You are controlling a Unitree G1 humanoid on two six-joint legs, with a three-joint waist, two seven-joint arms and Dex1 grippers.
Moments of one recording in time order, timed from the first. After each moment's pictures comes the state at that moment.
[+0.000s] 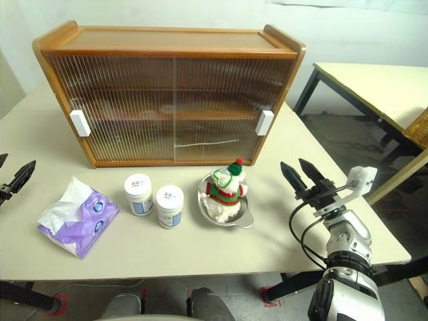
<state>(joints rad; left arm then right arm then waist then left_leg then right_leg) 0.02 0.65 0.54 0.08 -0.45 0.05 -0.66 -0.37 -0.56 -0.54 0.88 0.58 -0.11 1.20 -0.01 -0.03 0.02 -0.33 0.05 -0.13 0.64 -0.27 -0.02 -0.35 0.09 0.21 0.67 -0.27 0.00</state>
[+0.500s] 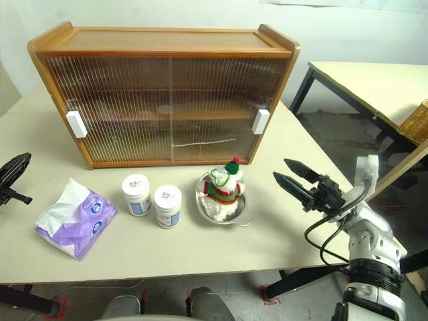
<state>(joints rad) 0.02 0.61 0.52 0.04 -0.45 -0.01 -0.70 -0.24 -0.66 -0.45 0.44 0.65 0.21 1.40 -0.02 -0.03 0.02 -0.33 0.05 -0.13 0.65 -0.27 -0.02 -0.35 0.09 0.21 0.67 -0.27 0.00</state>
